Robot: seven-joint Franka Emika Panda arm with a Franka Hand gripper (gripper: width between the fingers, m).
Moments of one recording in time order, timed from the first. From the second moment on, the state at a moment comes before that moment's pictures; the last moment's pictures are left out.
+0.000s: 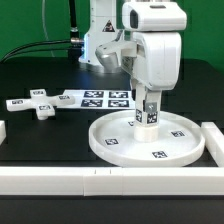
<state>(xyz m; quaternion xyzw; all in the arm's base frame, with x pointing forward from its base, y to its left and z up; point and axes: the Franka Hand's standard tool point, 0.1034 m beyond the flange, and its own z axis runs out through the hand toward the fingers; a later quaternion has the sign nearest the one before) 0.532 0.030 0.066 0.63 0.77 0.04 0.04</state>
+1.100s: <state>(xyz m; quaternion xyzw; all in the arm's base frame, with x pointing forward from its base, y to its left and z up) 0.528 0.044 0.065 0.59 0.80 0.03 0.05</state>
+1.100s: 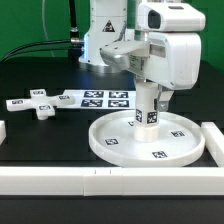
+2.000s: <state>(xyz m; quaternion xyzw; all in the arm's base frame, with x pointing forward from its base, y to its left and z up) 0.528 0.038 0.064 0.72 0.69 0.04 0.04</state>
